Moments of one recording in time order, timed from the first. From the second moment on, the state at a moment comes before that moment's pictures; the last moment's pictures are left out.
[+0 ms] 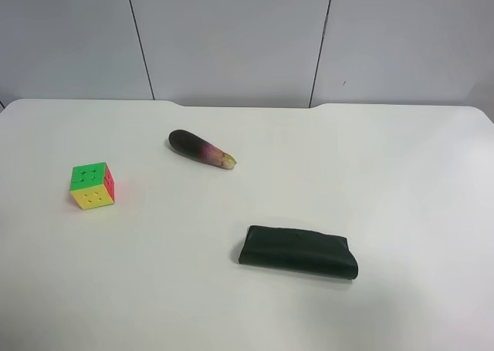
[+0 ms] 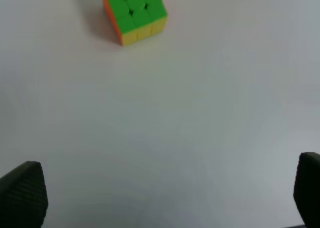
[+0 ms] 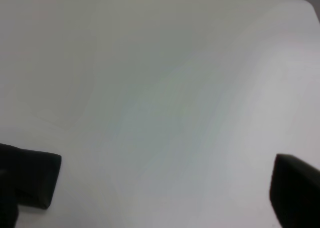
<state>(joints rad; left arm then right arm) -0.05 0.78 -0.85 -0.11 1.12 0.05 0.03 0.00 -0.50 0.04 1.07 -0.02</state>
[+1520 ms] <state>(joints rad) -0.05 -0.01 -0.51 -0.07 1.06 0.09 0.03 0.00 -0.50 0.04 1.07 -0.02</state>
